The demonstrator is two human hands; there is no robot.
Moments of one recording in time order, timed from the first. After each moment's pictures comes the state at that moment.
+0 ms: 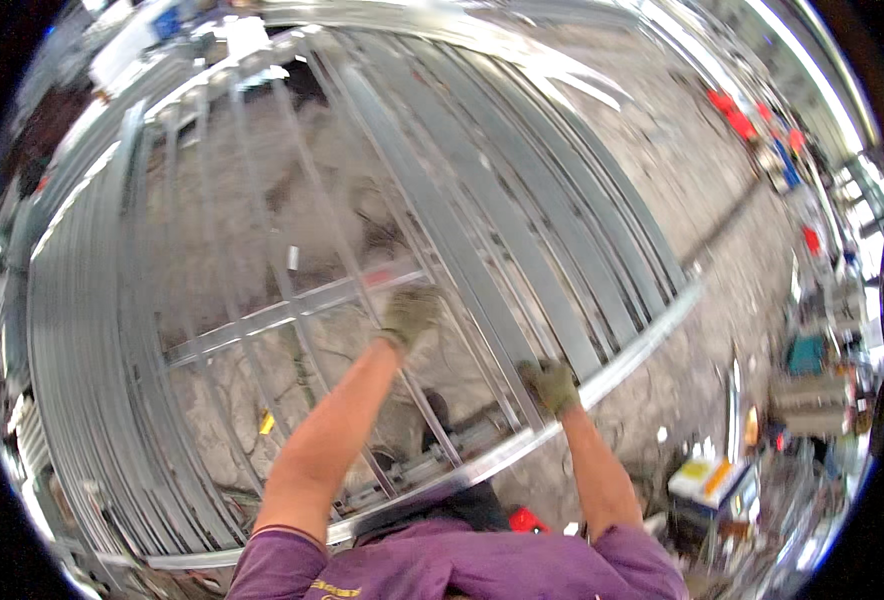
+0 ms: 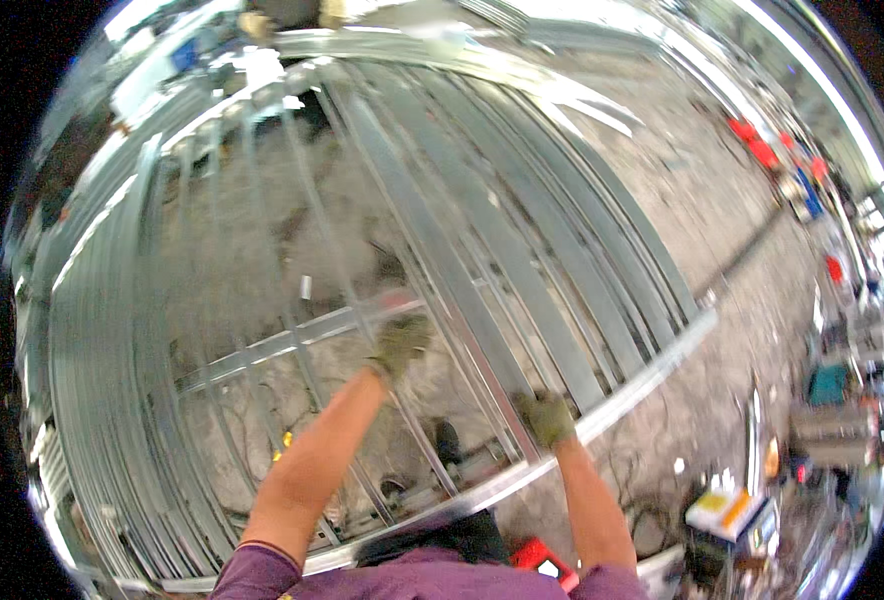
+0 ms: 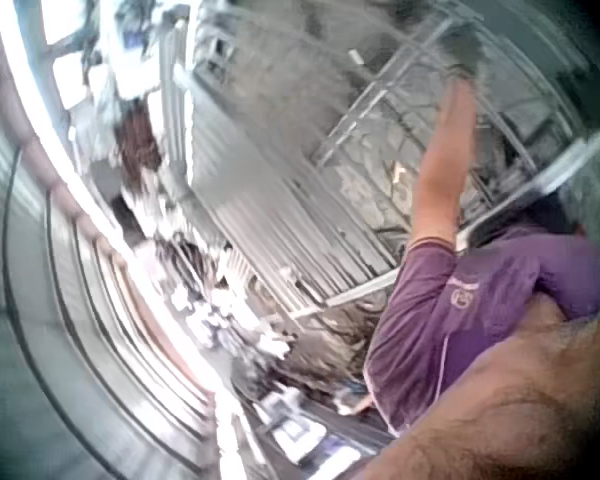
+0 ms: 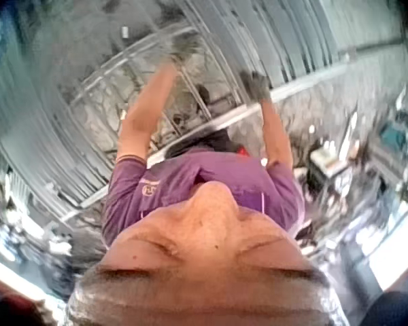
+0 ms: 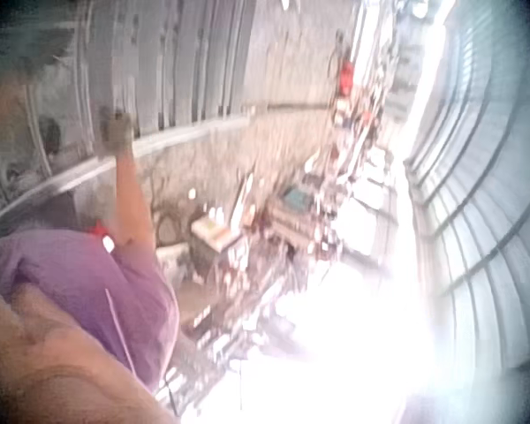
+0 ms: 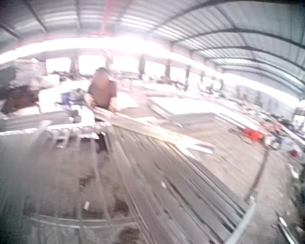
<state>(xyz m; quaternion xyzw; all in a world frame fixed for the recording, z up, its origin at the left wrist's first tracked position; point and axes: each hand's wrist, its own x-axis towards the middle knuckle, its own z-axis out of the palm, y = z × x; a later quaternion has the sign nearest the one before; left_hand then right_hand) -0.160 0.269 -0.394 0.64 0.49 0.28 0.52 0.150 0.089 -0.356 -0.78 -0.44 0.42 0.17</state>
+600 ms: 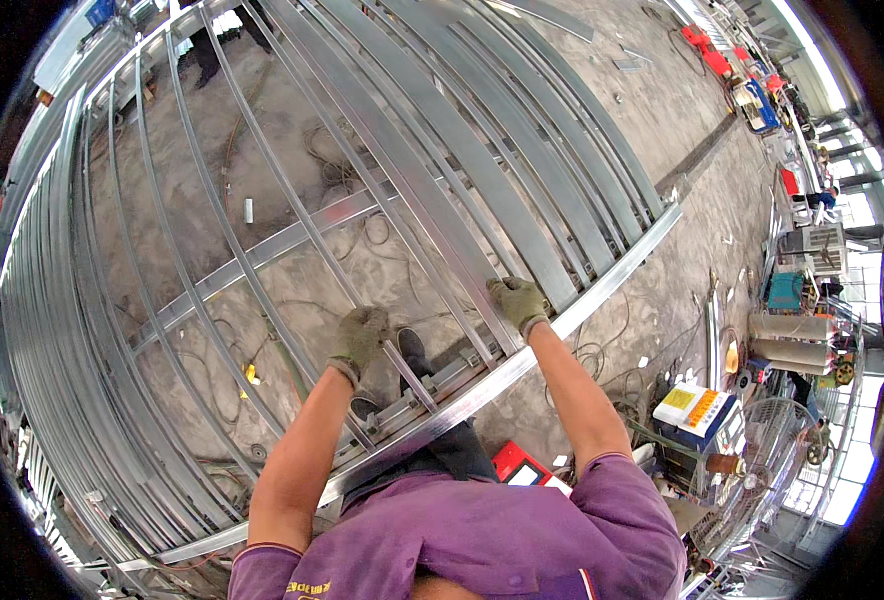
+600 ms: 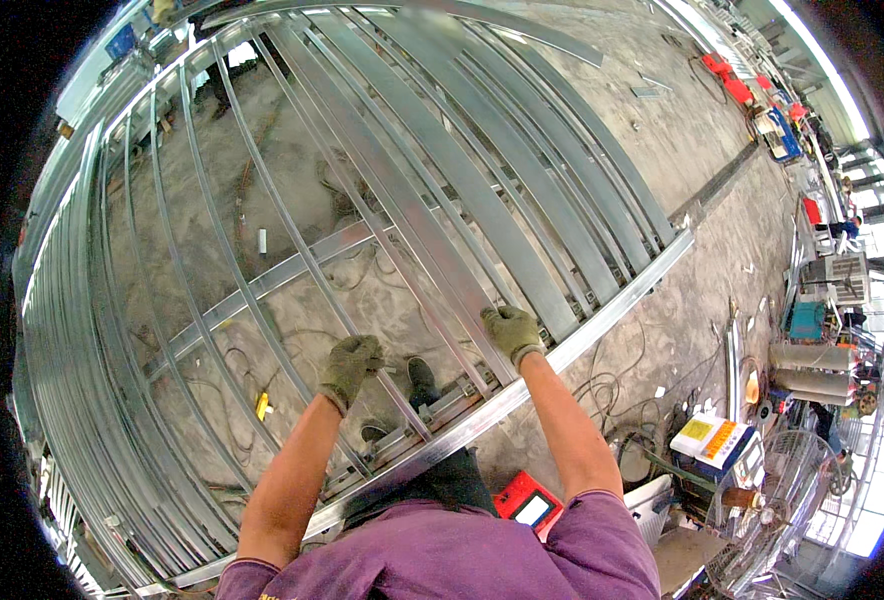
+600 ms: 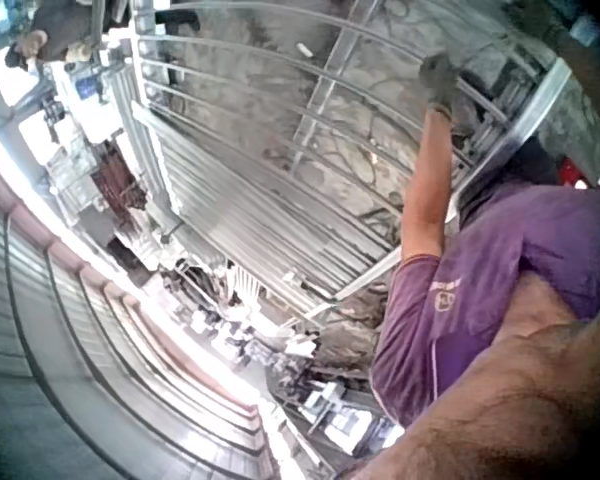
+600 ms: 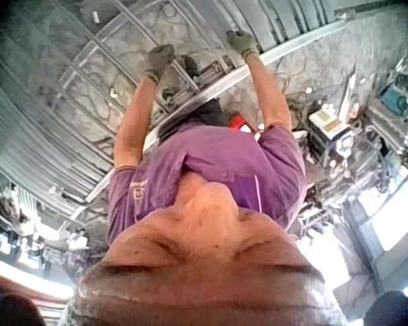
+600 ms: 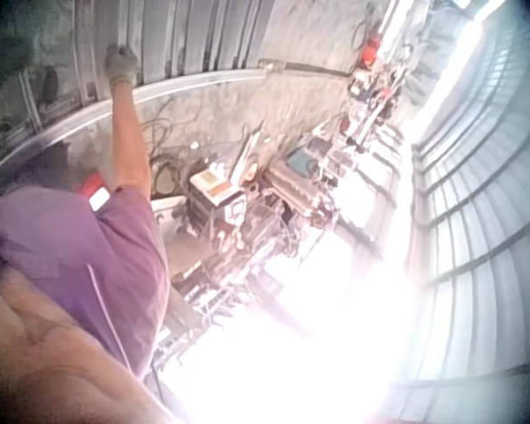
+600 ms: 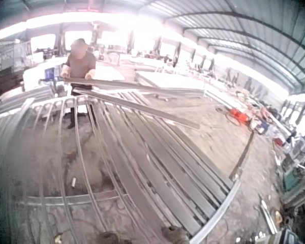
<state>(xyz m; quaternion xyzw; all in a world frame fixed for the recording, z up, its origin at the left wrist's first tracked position) -0.204 0.143 -0.409 0.29 0.59 0.25 0.71 0.161 0.116 -0.445 -0.82 -0.40 0.36 0.18</state>
